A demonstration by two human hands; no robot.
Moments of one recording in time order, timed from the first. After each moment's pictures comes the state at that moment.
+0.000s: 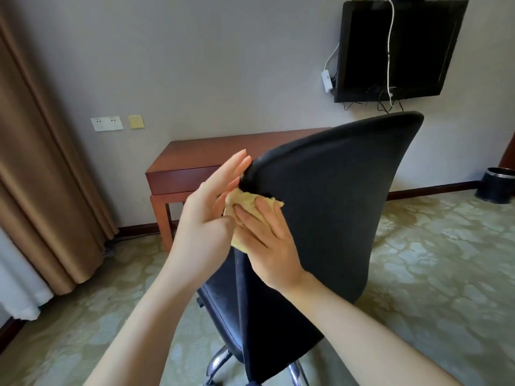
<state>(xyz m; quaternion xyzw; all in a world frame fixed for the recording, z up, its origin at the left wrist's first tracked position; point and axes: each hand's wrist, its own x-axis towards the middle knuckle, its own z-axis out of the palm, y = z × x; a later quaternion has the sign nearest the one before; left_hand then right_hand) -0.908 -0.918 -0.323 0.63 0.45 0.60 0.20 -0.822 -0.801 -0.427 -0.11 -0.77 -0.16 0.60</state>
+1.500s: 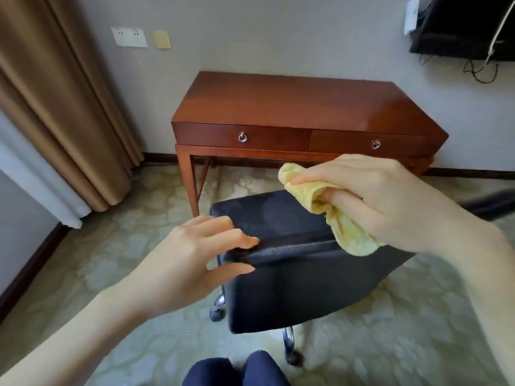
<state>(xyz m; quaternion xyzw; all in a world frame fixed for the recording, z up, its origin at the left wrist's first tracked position) -0.989 -0.890 -0.251 0.79 0.55 0.27 0.03 -0.768 -0.745 -0.187 -0.20 -0.95 0.12 0.18</state>
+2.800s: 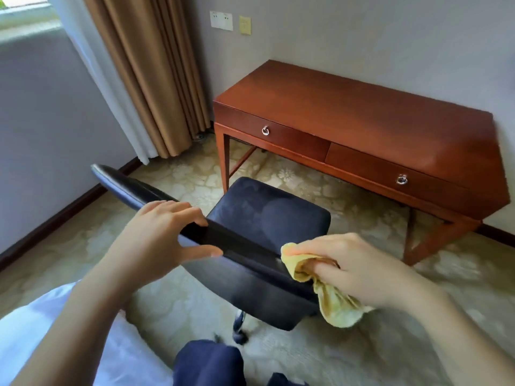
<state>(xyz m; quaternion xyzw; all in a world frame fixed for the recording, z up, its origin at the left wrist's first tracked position) -0.744 -0.797 -0.182 0.51 0.86 0.11 -0.02 -0.559 -0.569 -0.195 -0.03 -0.95 0.31 -0.04</state>
